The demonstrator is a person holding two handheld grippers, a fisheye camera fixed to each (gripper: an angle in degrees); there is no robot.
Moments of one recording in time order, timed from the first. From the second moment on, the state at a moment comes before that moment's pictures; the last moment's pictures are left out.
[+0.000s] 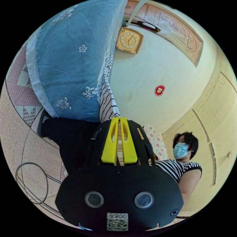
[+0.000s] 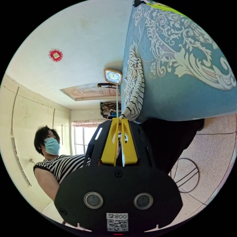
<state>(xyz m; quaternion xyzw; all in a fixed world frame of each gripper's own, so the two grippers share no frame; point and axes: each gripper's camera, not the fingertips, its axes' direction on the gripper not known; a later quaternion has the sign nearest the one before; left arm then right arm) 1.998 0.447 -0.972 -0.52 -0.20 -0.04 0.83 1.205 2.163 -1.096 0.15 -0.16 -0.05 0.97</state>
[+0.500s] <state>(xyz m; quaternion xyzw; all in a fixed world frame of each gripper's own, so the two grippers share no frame) 2.062 0.443 -1.014 -0.53 -0.18 -0.02 0.83 1.156 2.190 -1.099 0.15 -0.15 -0.07 0.97</state>
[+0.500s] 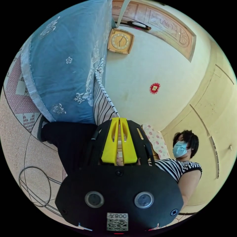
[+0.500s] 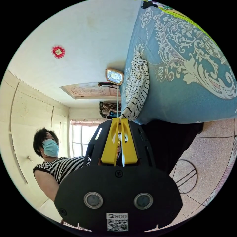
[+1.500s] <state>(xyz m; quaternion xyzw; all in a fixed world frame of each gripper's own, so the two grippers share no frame) 2.215 0.495 -1.052 -0.58 -0.09 0.05 0.81 1.085 2.290 -1.139 0.17 -0.15 -0.19 0.96</state>
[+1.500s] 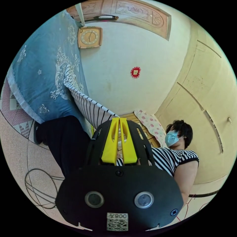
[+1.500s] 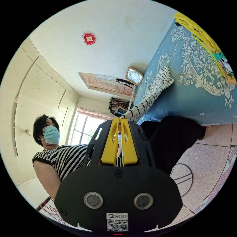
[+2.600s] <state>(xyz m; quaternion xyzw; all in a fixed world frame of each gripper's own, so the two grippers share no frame) 2.134 0.552 -0.729 -0.57 -0.13 0.09 0.81 1.083 1.883 -1.145 0.13 -0.11 -0.14 0.97</state>
